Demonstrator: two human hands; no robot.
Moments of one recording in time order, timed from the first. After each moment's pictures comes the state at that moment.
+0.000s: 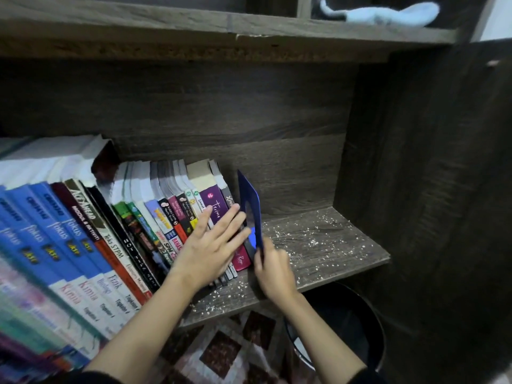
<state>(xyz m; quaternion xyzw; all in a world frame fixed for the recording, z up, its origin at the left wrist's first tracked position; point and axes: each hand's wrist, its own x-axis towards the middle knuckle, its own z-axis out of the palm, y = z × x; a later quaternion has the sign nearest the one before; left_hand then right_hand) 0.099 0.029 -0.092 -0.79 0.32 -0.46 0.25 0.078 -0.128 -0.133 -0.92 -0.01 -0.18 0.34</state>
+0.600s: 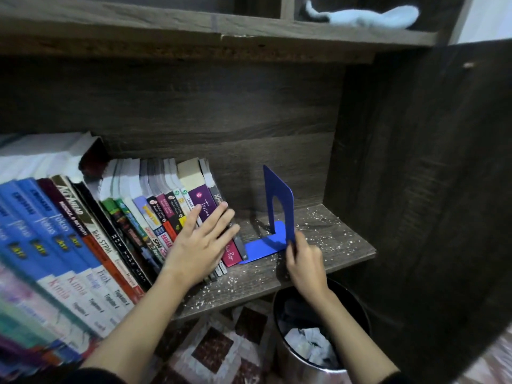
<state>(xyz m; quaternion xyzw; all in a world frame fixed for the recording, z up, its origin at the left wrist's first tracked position) 0.095 0.027 -0.094 -0.82 0.30 -0.43 0.21 0.063 -0.195 -0.136 -0.91 0.02 -0.27 0.33</state>
